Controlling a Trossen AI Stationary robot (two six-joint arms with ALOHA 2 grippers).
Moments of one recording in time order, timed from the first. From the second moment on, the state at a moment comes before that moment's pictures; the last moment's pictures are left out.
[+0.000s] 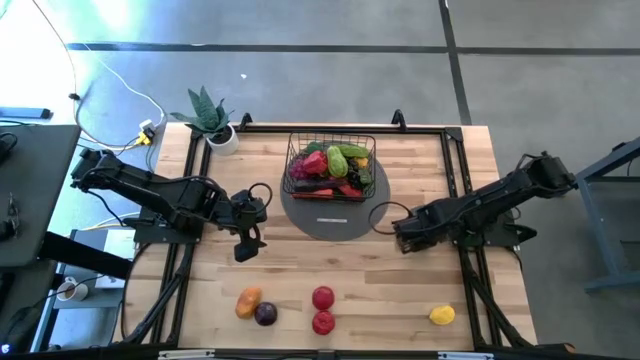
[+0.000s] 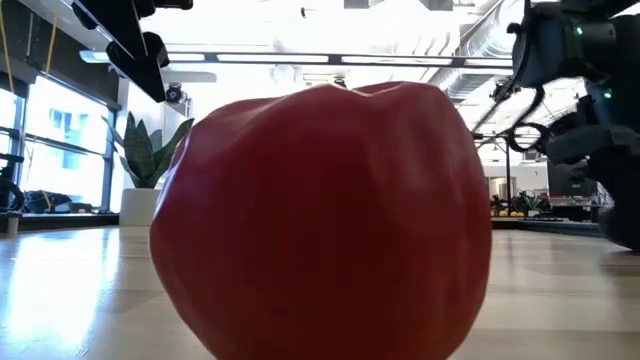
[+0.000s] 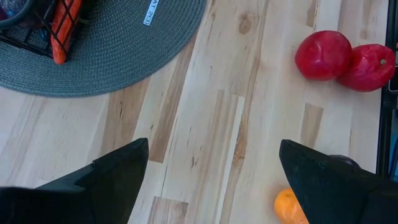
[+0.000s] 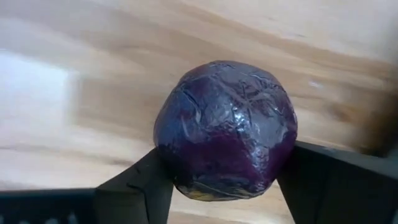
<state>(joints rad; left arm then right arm) -0.16 1.15 0.94 -0.83 -0.10 -0.52 0.26 1.31 0.62 -0.90 -0.10 1.49</state>
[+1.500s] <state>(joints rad) 0.08 1.15 0.94 -0.77 -0.26 -0.55 -0.31 1.33 1.10 -0.45 0.17 0.46</state>
